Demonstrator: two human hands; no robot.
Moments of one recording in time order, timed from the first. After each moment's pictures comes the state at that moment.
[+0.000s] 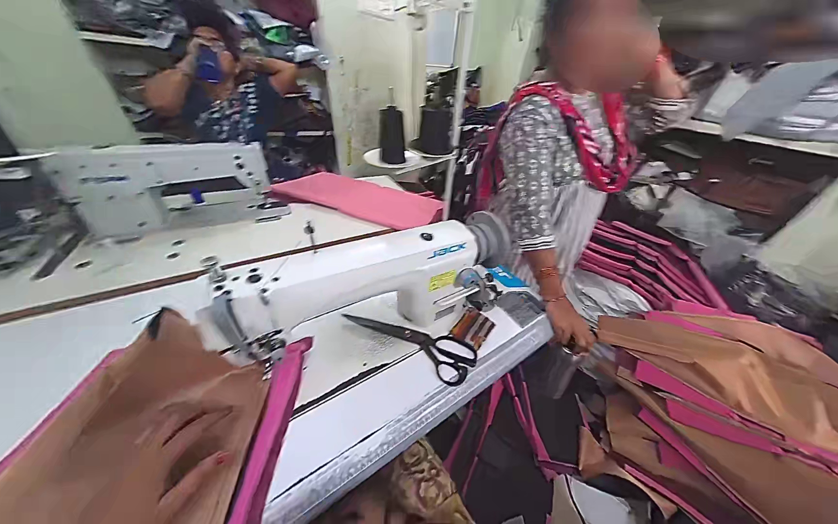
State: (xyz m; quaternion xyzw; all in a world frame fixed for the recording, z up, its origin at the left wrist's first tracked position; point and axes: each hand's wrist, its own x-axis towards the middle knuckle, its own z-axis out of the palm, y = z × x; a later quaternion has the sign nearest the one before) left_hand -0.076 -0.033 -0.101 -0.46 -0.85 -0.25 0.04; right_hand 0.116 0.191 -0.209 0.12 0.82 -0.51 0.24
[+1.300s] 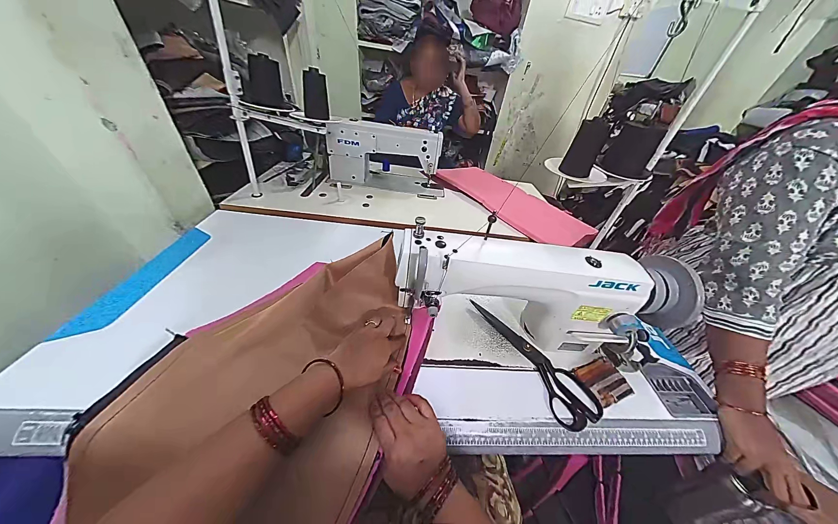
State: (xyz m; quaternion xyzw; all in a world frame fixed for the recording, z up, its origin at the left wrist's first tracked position) left_hand -0.074 0.024 -0.060 -0.39 -0.91 -0.01 -0.17; right_hand 0.059 0.136 -0.160 -0.23 0.89 -0.05 -0.39
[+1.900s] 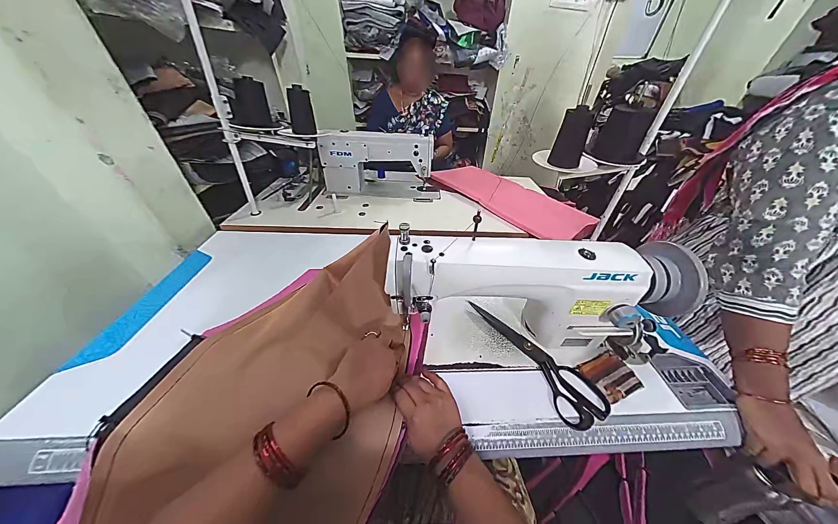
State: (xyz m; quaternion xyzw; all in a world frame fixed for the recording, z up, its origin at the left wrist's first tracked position) left_hand -0.057 0.047 -0.051 -0.32 -0.93 0.06 -0.20; right_hand 0.032 0.168 -0.155 -0.20 0.92 -0.14 -0.31
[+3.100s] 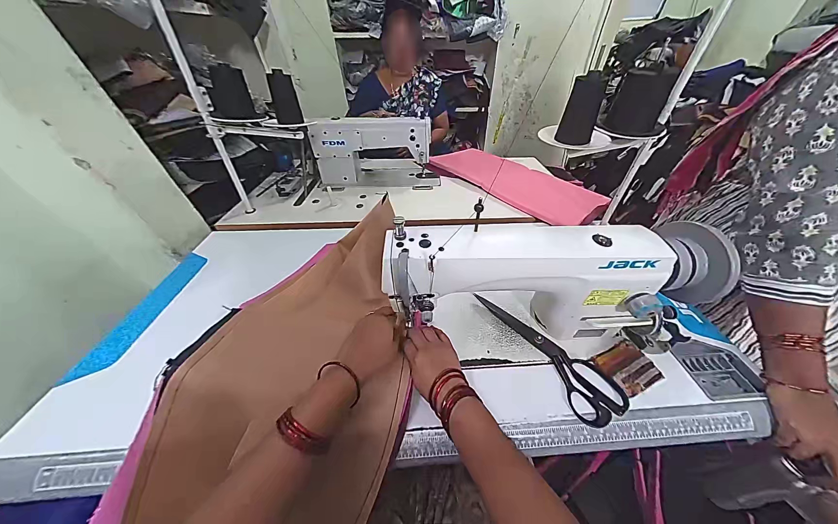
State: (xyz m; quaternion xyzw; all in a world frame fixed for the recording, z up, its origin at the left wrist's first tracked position) left_hand -0.102 0.055 -0.067 -0.23 -0.96 -0.11 -0.13; right_hand -0.038 0.181 -0.104 -0.12 0.98 -0.14 0.04
